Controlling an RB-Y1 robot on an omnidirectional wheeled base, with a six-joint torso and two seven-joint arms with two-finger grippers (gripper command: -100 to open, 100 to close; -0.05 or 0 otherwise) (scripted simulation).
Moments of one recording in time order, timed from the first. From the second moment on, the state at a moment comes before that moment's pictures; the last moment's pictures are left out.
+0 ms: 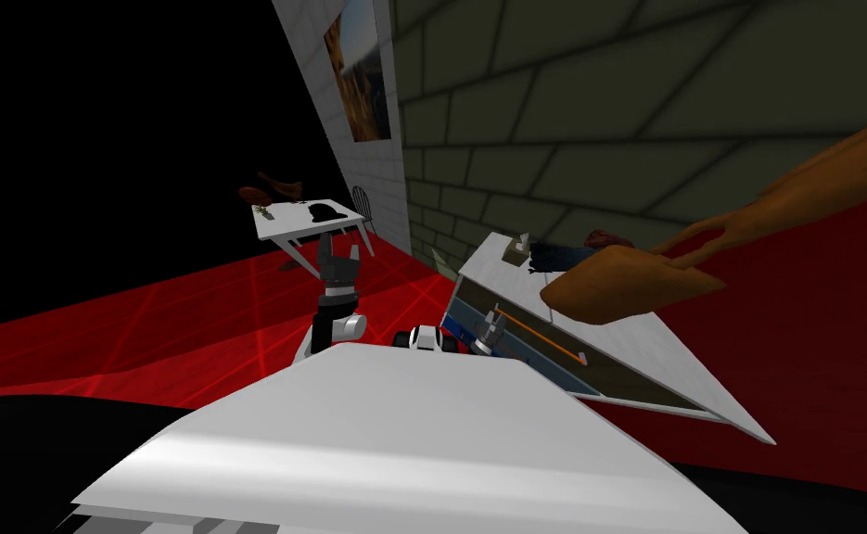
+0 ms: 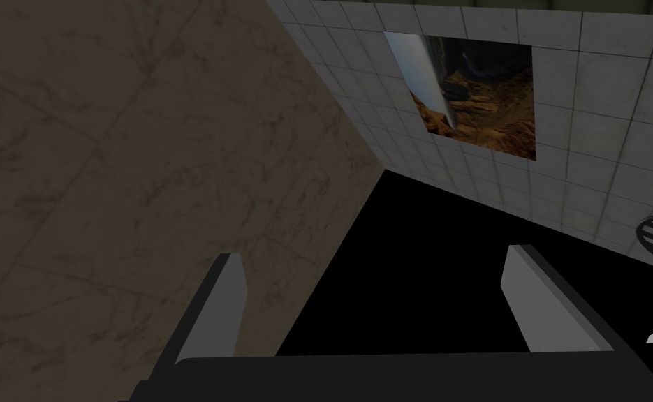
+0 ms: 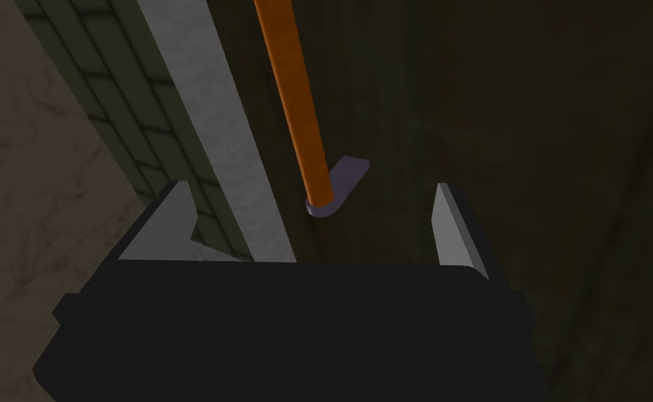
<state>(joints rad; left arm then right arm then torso) 0.45 0.02 0.05 -2.20 0.06 -0.53 0.09 0.35 -0.07 0.29 -1.16 -0.61 -1.42 -2.75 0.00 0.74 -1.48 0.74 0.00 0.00</state>
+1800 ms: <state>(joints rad) 0.45 0.02 0.05 -2.20 0.06 -0.53 0.09 0.32 0.00 0.30 -1.22 -0.62 -1.36 -2.75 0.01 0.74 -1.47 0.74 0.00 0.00</state>
